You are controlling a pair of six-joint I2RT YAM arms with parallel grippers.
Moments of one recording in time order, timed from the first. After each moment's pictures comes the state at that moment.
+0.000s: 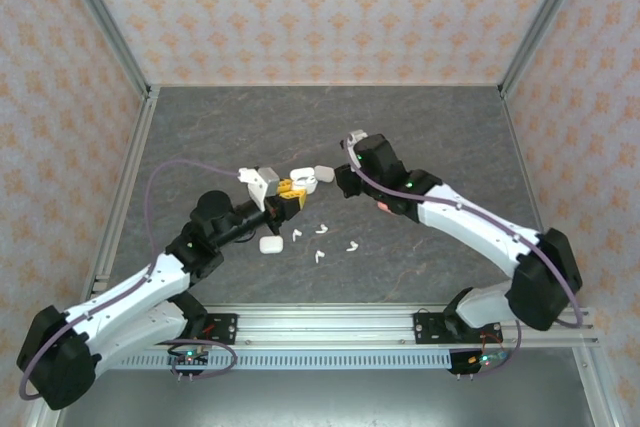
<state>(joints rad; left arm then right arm) -0.61 0.90 0.46 0.36 0.27 -0.21 0.72 1.34 1.05 -0.36 0.07 0.25</state>
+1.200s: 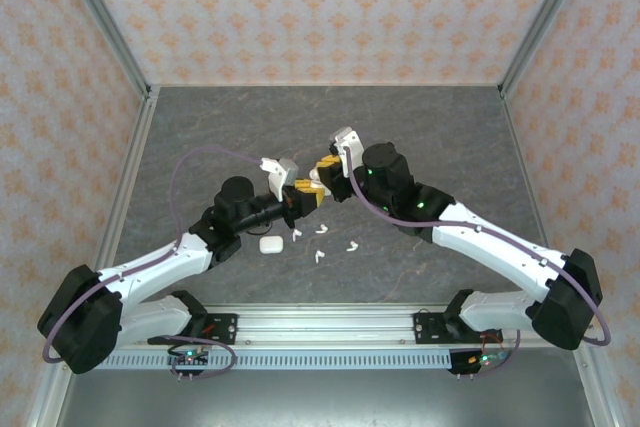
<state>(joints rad) -0.61 1.13 0.53 0.46 0.39 -0.34 0.84 1.22 1.00 -0.12 0.00 0.11</state>
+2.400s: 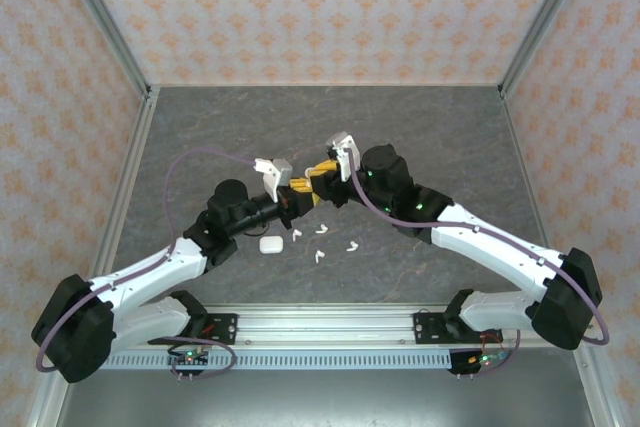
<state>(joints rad) -0.61 1.07 0.51 0.47 0.37 -0.35 0.84 1.22 0.97 -0.08 -0.15 0.19</state>
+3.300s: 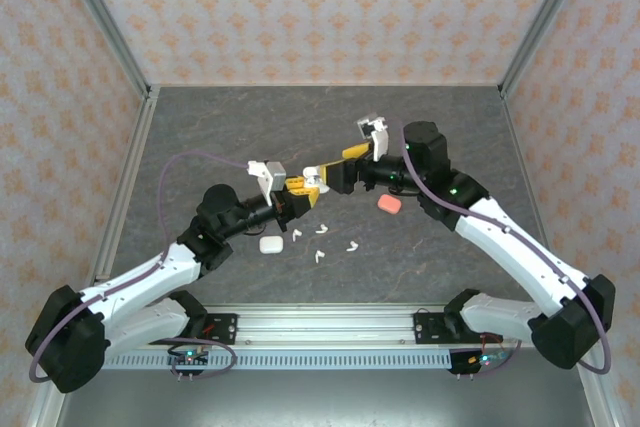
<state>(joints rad) -0.61 1.00 0.49 0.53 0.43 -0.30 0.61 1.15 1.06 -0.24 -0.55 0.38</state>
